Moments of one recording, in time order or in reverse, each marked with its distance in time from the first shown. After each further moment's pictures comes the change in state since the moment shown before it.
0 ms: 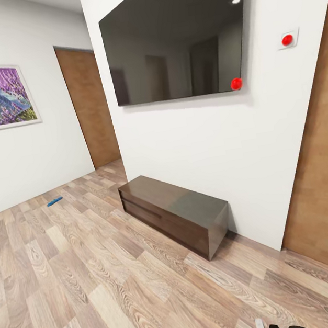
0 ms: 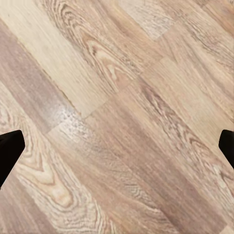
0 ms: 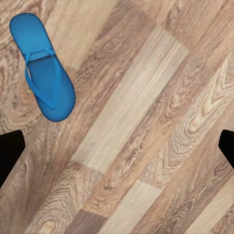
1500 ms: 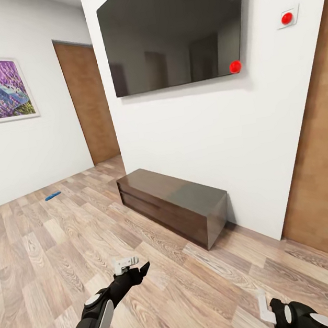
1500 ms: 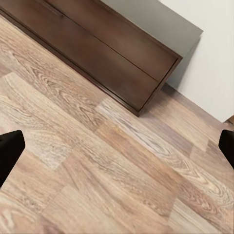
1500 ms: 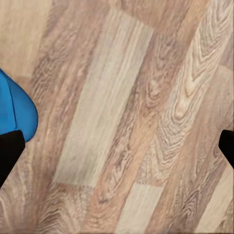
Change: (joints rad) left arm -0.141 -0.001 -0.003 -0.517 0.108 0.297 -0.295; right arm -0.003 -0.015 -0.190 -0.179 0.006 0.085 0.058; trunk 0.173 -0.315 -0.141
